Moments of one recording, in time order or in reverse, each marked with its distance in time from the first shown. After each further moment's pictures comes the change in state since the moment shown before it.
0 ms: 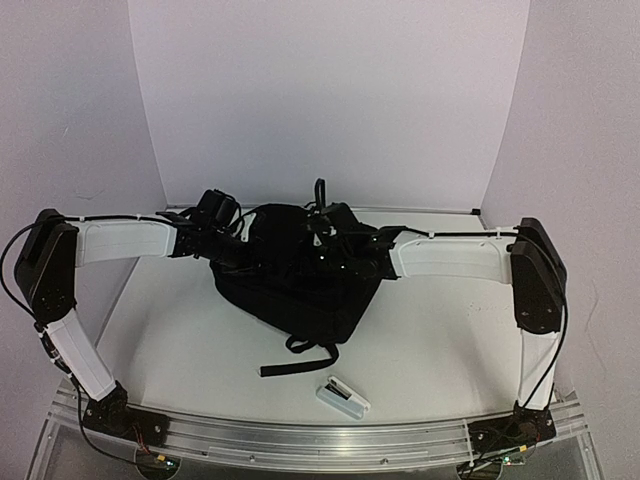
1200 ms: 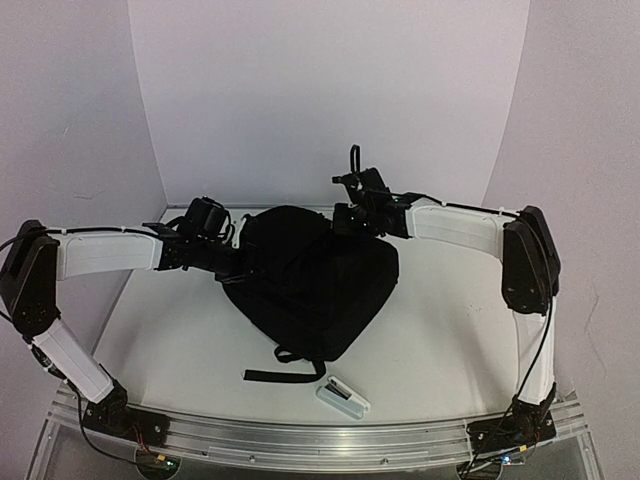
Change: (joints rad) left arm -0.011 -0.118 -0.136 0.062 -0.029 -0.058; right arm -0.242 0.092 0.195 -0.102 0.089 -0.179
